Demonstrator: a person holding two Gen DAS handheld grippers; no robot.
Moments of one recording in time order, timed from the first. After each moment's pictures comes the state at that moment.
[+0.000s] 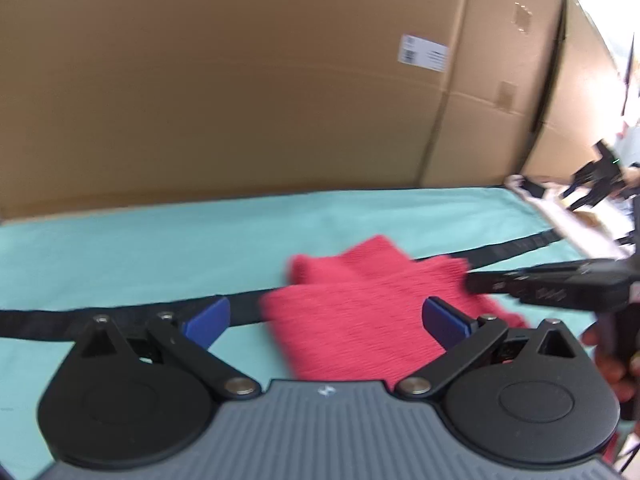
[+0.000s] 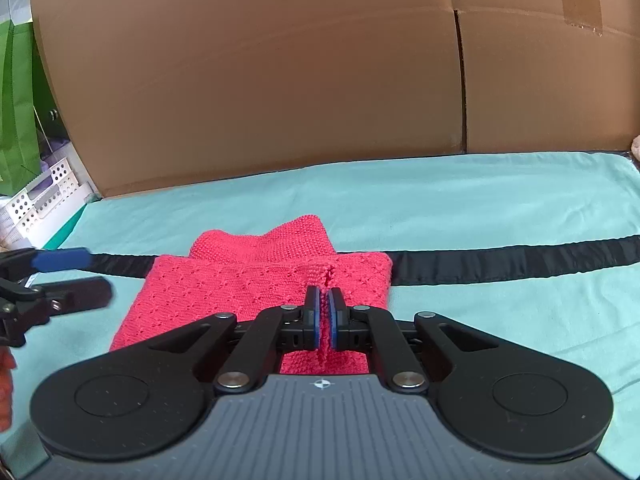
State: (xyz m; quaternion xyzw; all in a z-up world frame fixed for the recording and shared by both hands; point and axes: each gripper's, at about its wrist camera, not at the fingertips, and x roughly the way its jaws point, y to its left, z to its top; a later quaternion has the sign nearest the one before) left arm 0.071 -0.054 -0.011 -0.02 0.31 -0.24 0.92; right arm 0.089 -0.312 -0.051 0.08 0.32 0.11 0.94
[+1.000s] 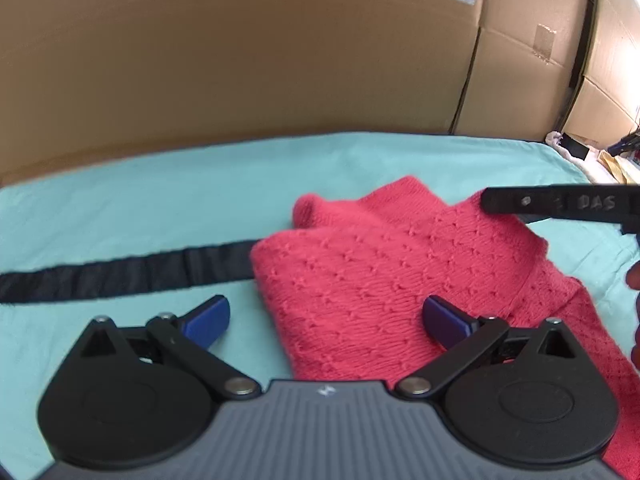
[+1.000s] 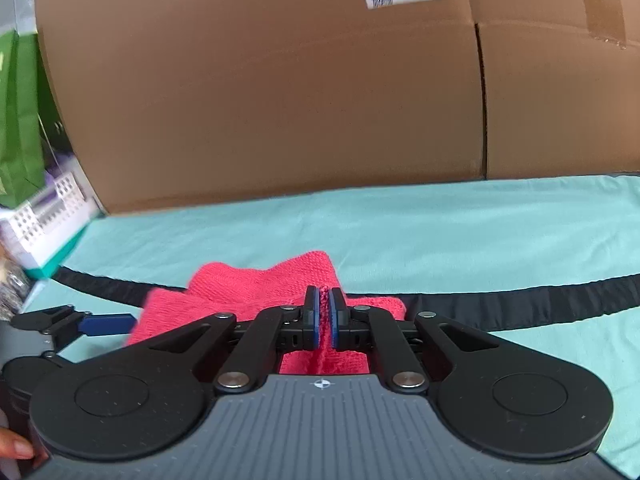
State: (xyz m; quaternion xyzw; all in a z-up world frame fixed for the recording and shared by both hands) left arm 0.086 -0.073 -0.056 0.00 0.35 -0.19 0.92; right arm 0.119 -0.306 -0.060 0.07 0.30 0.13 0.94
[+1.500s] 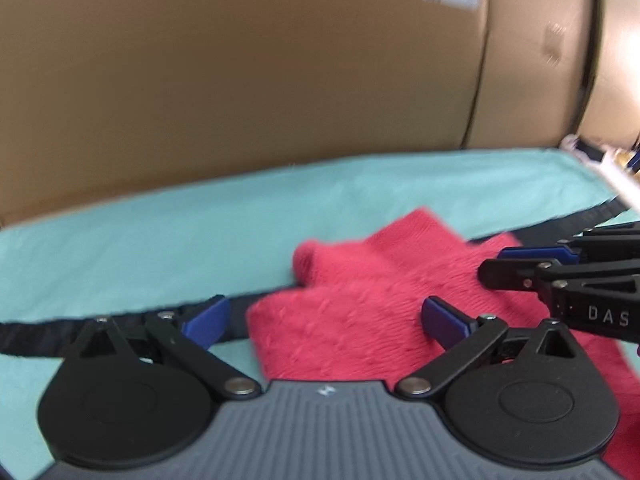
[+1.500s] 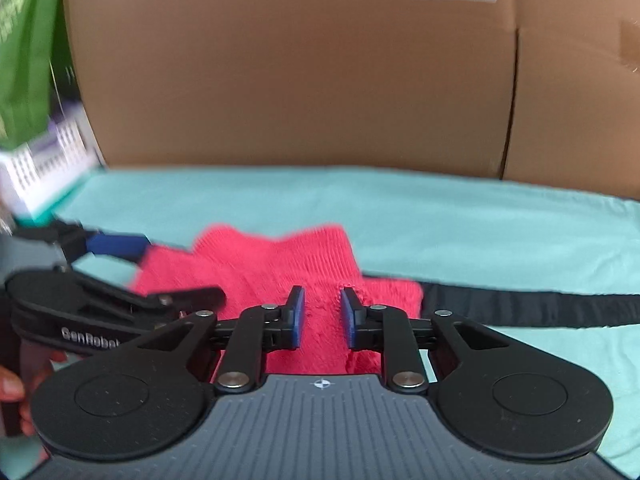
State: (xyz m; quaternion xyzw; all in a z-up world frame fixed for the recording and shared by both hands) left arm 0.111 -0.093 -0.052 0.05 0.33 -0.16 0.93; right arm 0.111 -0.282 -0.070 0.01 0.31 0.14 0.94
